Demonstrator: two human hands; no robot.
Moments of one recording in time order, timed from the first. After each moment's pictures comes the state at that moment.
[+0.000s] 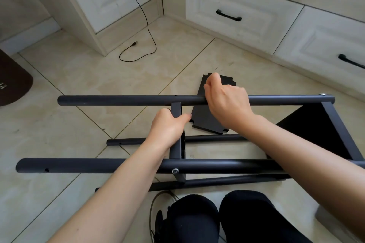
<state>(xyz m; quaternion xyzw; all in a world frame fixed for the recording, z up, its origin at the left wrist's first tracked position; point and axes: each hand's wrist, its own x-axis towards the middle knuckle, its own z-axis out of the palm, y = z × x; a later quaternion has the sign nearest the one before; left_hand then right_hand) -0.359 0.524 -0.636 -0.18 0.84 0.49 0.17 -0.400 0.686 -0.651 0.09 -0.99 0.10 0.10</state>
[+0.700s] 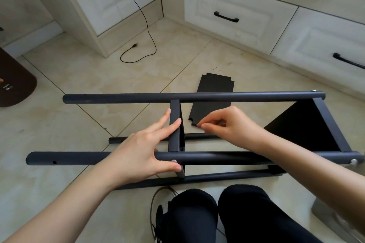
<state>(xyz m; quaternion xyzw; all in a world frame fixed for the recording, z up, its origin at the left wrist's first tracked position) -0.303 0.452 -0.608 0.19 0.92 0.26 0.24 -0.339 0.708 -0.636 0.11 -0.88 0.43 -0.15</state>
